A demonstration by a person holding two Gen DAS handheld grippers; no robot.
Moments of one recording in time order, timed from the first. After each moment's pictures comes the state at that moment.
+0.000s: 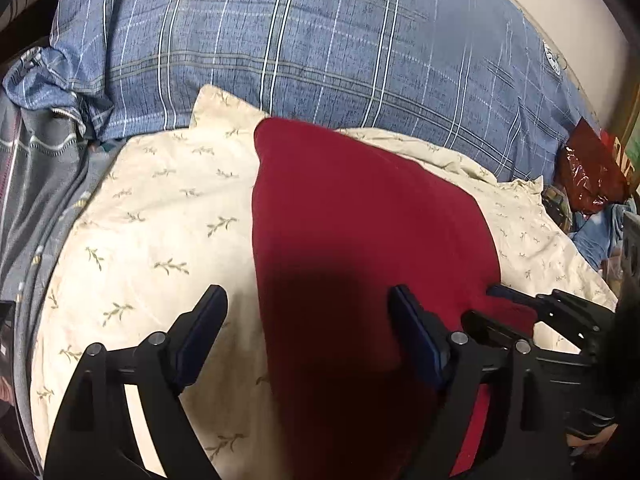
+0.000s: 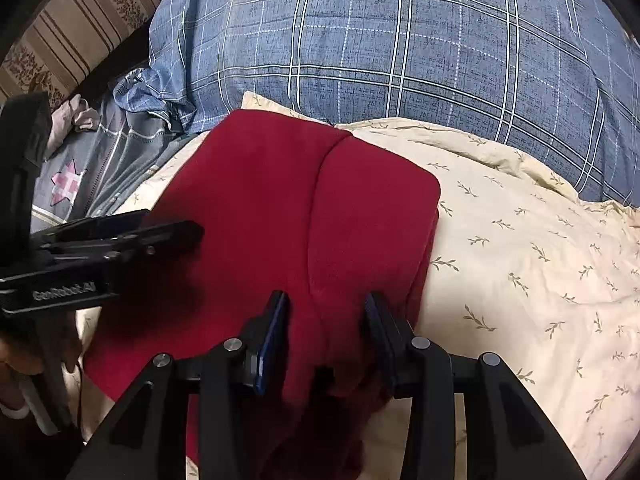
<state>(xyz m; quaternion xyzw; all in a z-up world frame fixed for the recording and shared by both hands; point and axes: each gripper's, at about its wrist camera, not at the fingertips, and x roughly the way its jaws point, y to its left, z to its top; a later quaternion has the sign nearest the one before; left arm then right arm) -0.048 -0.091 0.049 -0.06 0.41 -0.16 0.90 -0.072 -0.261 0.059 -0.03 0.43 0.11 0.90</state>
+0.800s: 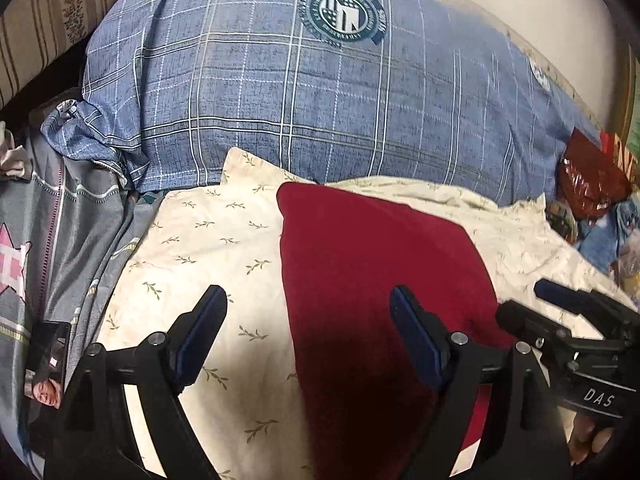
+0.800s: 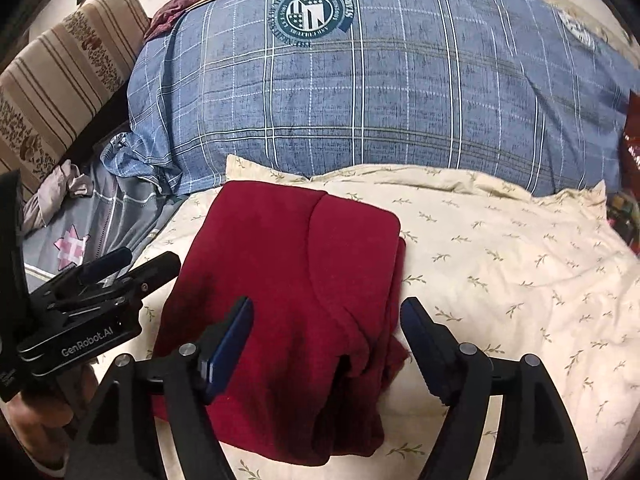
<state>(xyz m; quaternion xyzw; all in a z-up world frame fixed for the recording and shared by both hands) -0.082 -0.076 0.083 -0.03 0.34 -0.13 0.93 -0.119 -0.263 0.106 0.02 0.36 0.03 0.93</state>
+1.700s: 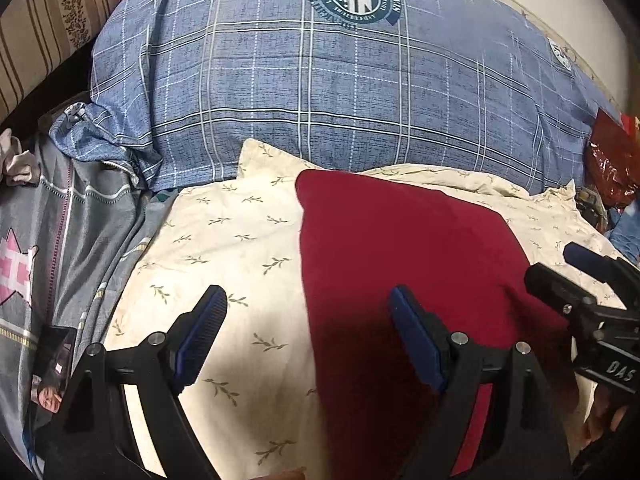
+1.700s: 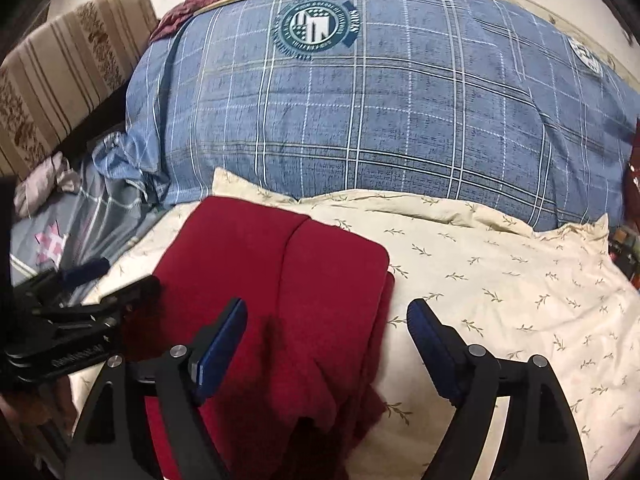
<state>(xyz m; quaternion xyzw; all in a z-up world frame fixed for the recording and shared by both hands) -0.066 -0.087 0.064 0.00 0.34 -0.09 0.94 -0.096 -0.278 0.094 0.00 0.32 0.04 0.95</state>
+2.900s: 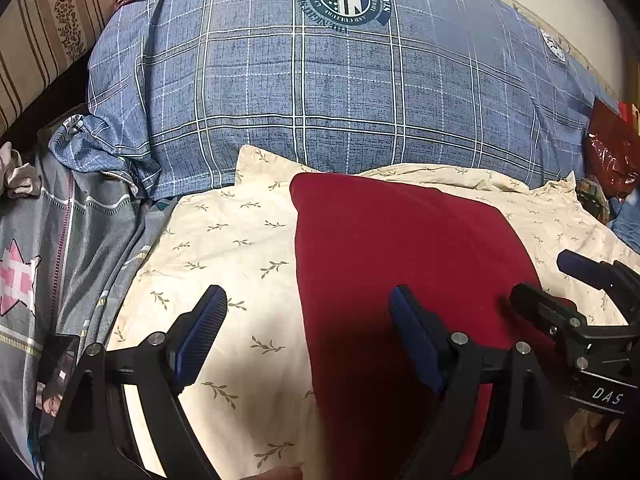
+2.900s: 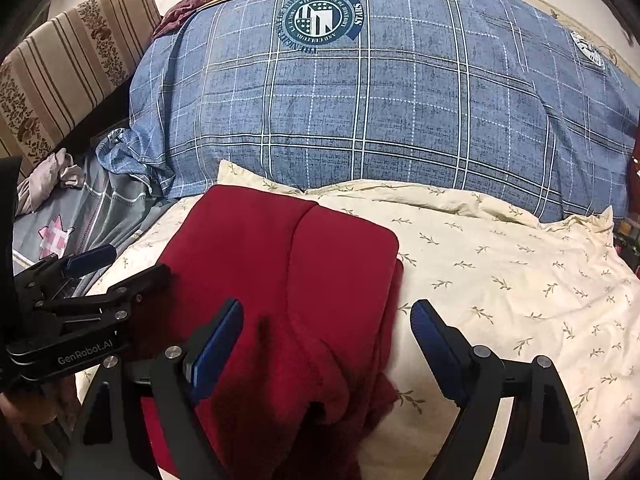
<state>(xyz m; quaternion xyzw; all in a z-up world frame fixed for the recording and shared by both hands) -0.068 -0.092 0.065 0.01 0.33 -0.08 0.94 -0.096 -0.270 0.082 -0.01 0.33 0.05 0.94</state>
